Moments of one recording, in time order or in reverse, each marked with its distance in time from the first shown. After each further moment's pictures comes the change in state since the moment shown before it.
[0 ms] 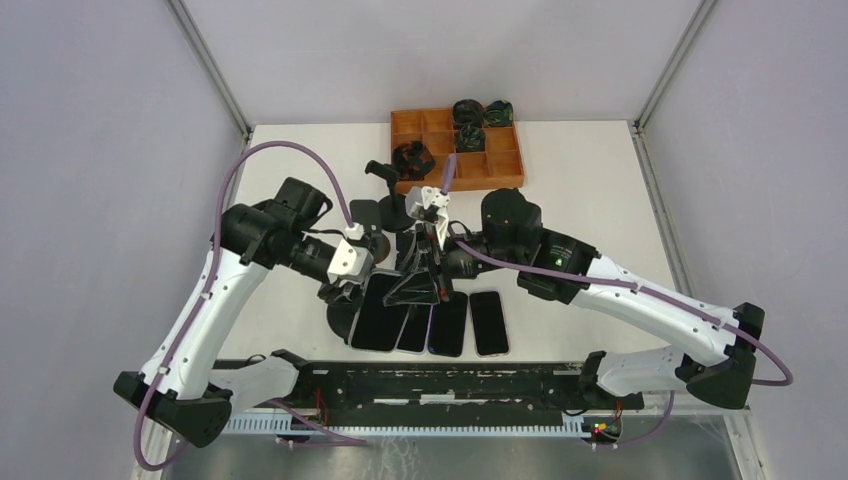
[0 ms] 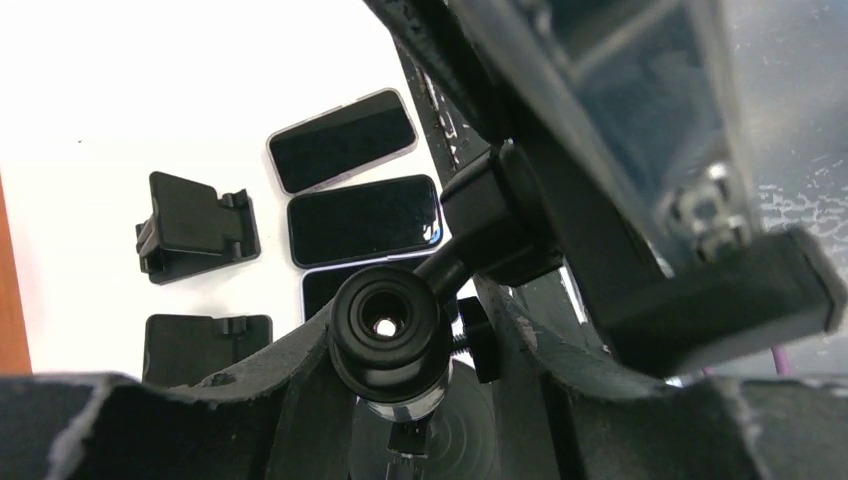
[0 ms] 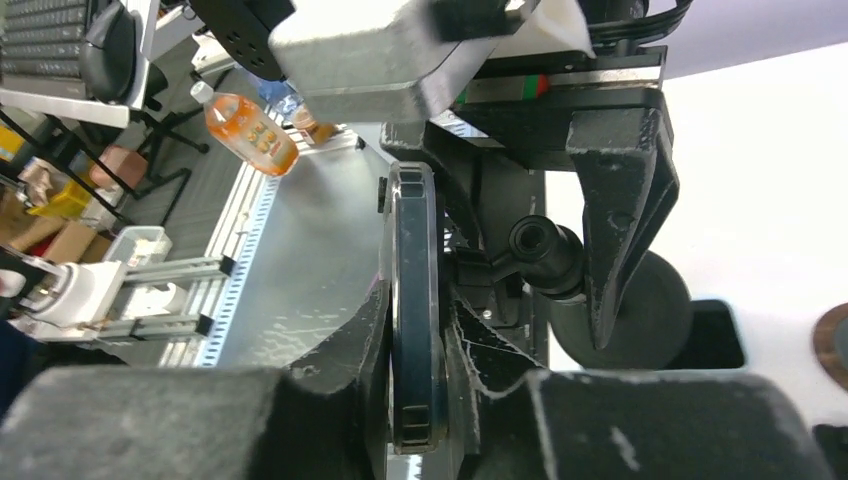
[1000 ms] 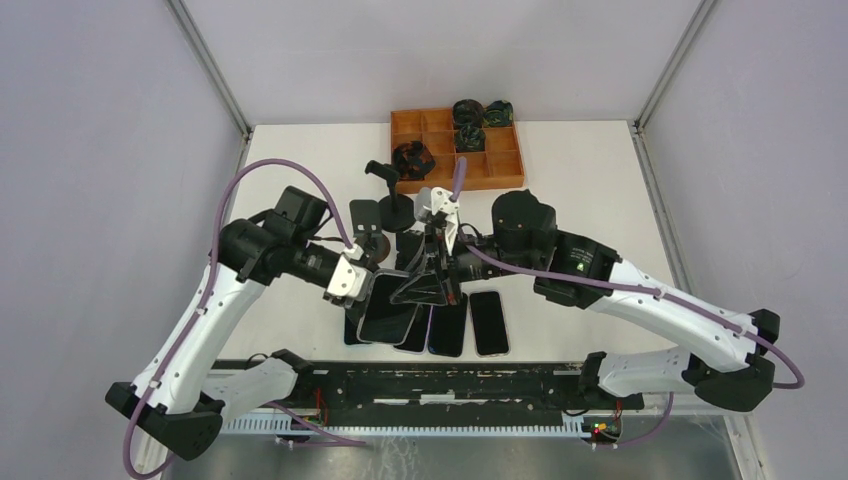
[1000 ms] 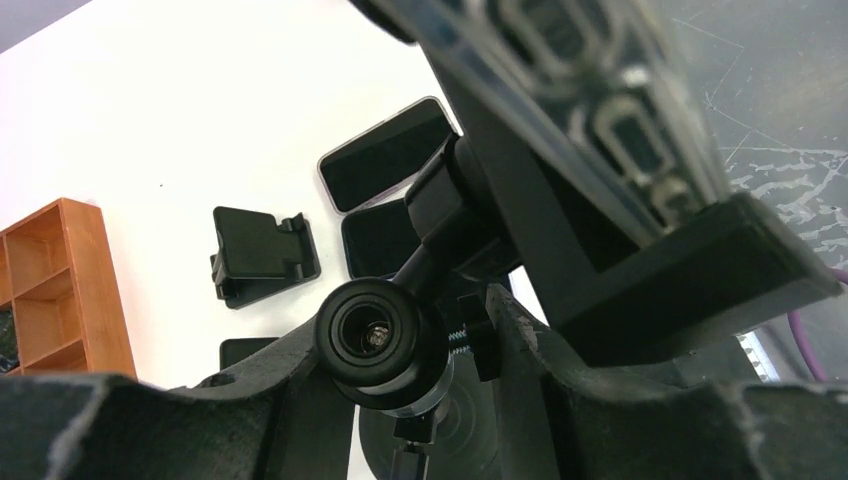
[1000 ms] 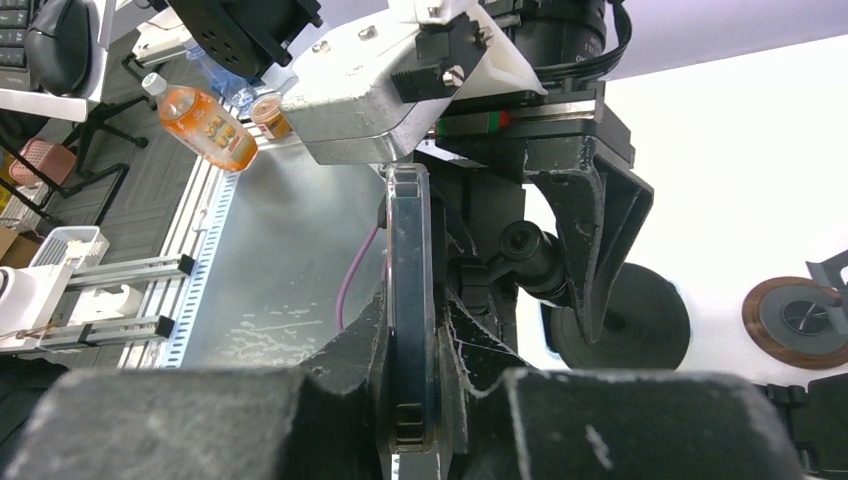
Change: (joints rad) left arm -0.077 -0.076 -0.081 0.140 -0.042 0.045; right arm 0.047 -0.040 0.078 -0.152 0.159 -0.068
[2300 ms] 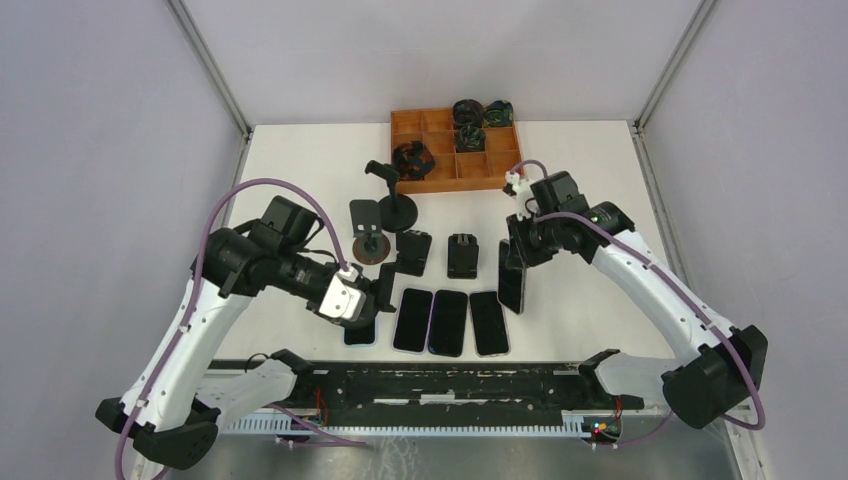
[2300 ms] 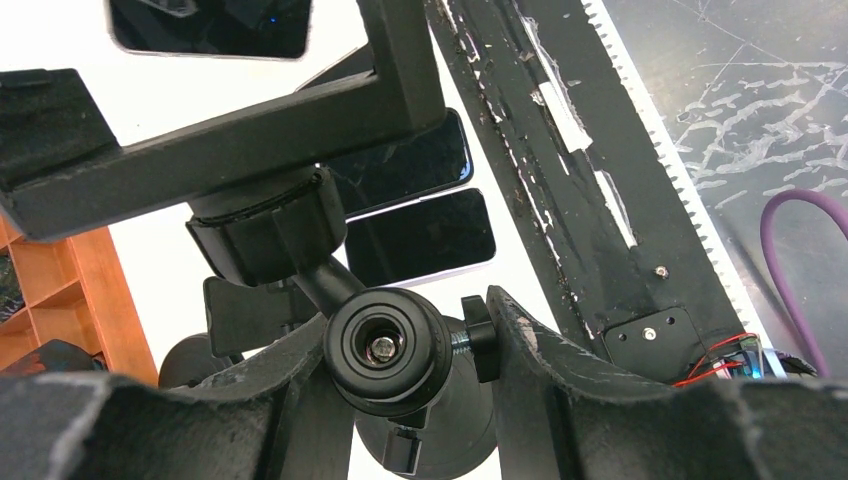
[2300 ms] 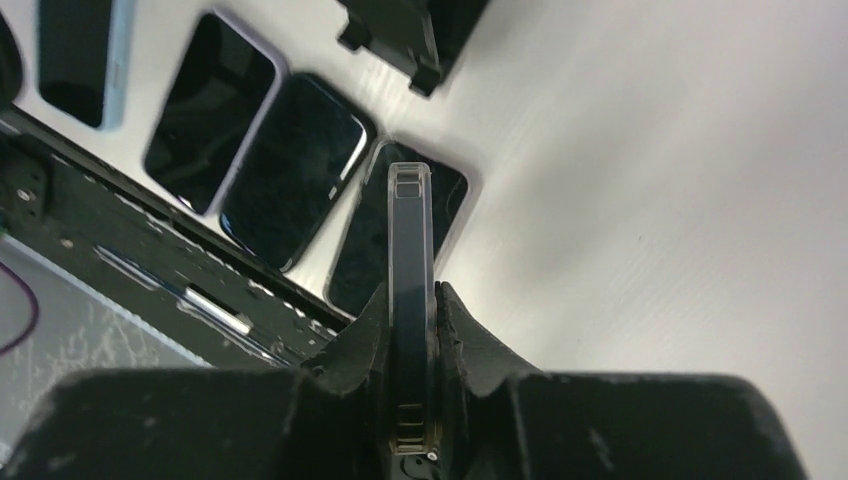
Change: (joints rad) left arm -0.011 -0.054 0.042 -0.140 -0.149 0.063; right arm -0.633 0.024 -0.186 -0.616 0.290 -0.068
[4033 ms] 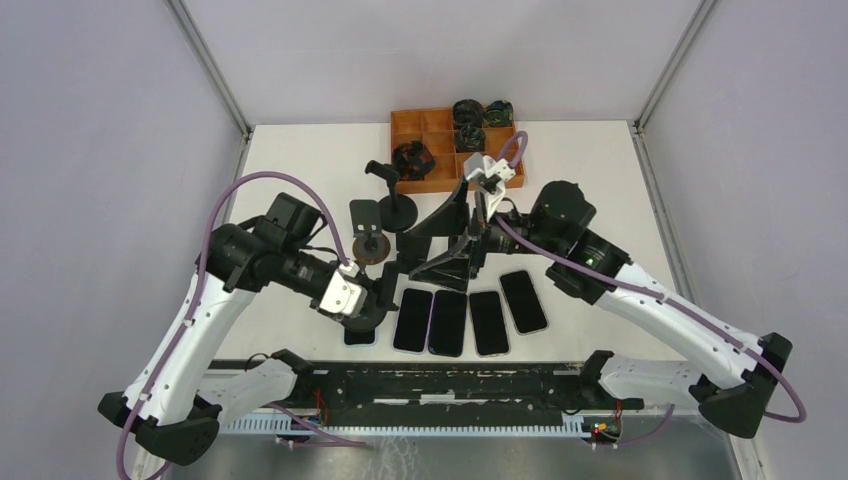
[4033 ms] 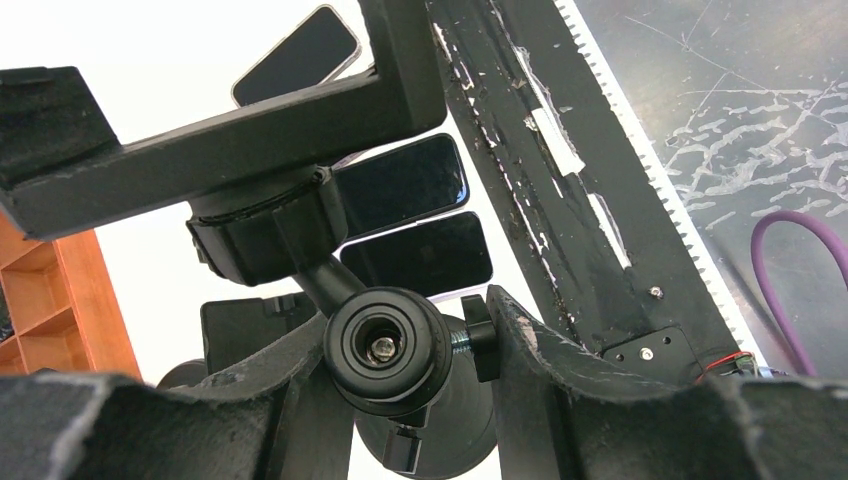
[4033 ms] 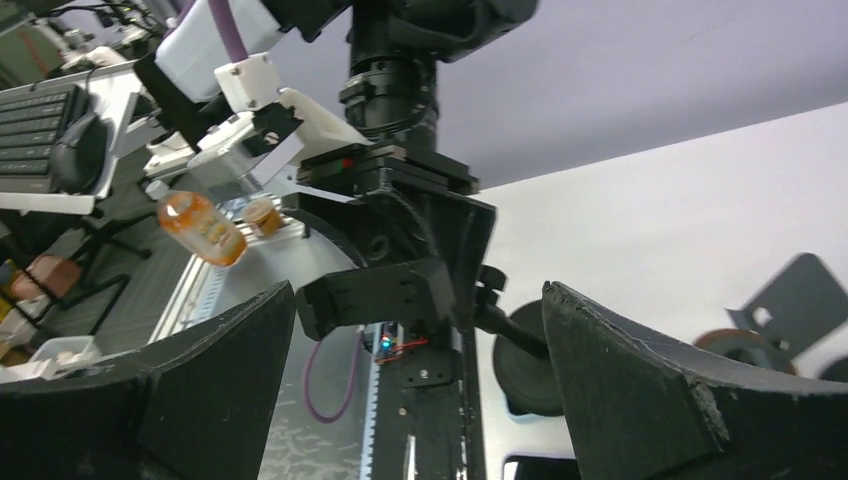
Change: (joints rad) left arm -0.003 0.024 0.005 0.006 0.054 0.000; right arm 0.375 -0.150 -0.044 0.982 -0.435 0.225
